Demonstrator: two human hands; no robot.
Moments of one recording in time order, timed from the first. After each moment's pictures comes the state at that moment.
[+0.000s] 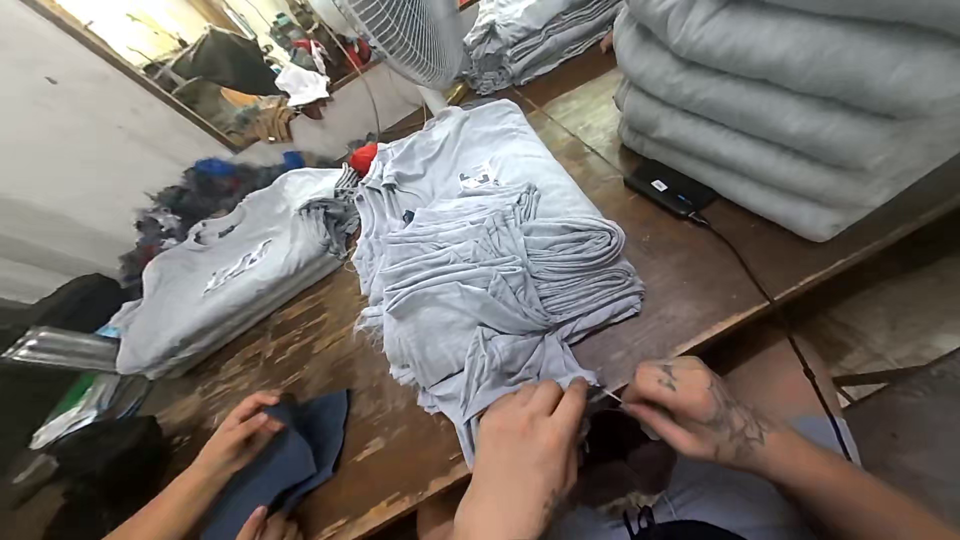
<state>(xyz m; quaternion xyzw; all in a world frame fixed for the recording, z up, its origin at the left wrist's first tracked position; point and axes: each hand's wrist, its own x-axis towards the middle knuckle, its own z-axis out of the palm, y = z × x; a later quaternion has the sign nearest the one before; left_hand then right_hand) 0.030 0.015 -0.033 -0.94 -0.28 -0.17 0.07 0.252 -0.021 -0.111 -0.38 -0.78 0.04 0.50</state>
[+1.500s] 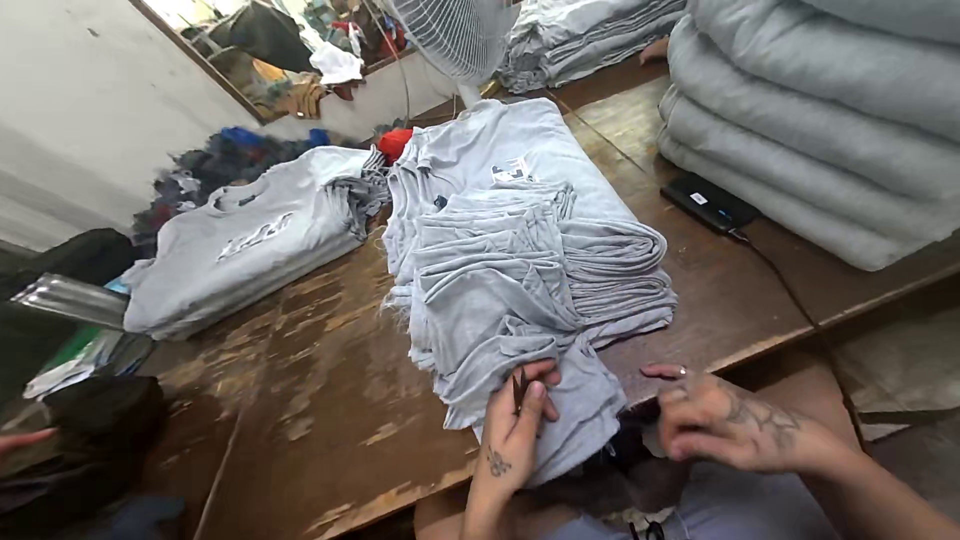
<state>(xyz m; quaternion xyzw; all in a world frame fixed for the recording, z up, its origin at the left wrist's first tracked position) -0.016 0.037 -0.089 -0.73 -0.35 -0.41 -0.43 0.269 -0.010 -0.127 -0.27 -0.85 0.24 0.38</state>
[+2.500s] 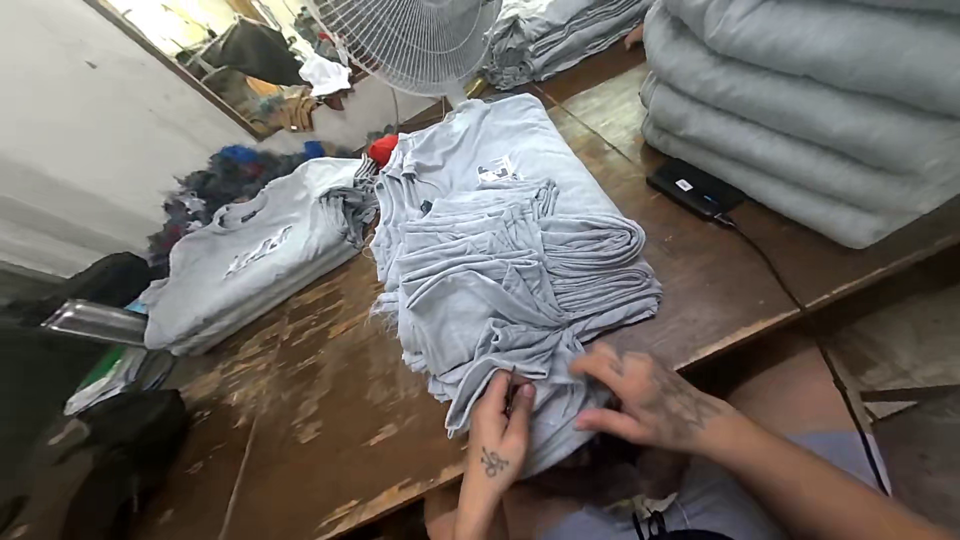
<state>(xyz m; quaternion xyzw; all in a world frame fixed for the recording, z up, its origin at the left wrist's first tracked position) -0.013 0.029 -0.077 -0.77 -0.45 -0.36 -0.26 0.207 0.009 -0.101 -0.41 -0.79 0.10 0.44</state>
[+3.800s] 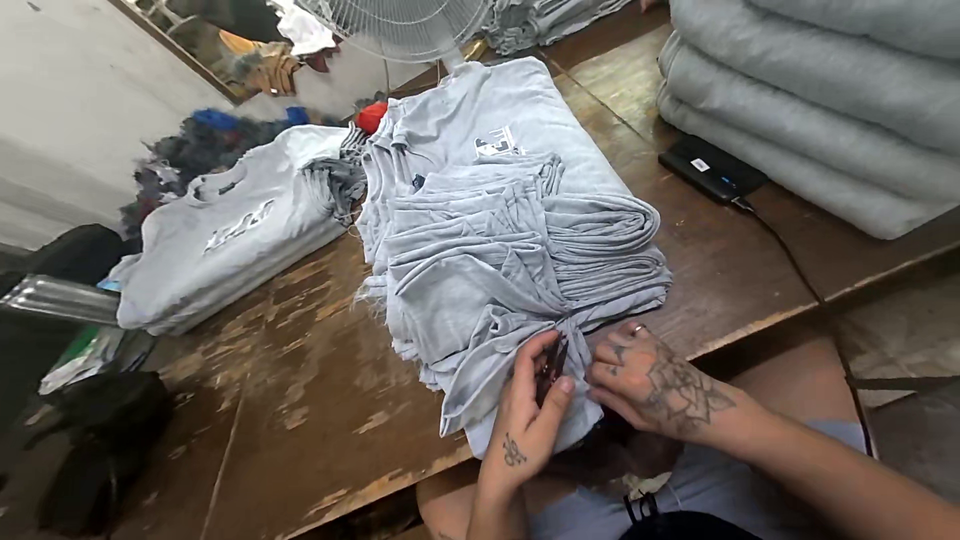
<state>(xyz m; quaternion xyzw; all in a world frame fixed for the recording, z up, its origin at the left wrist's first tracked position) 0.013 0.037 -0.087 -0.77 -0.33 -0.36 -0.40 0.217 0.016 -0.115 -0.39 -0.84 0.03 0.37</state>
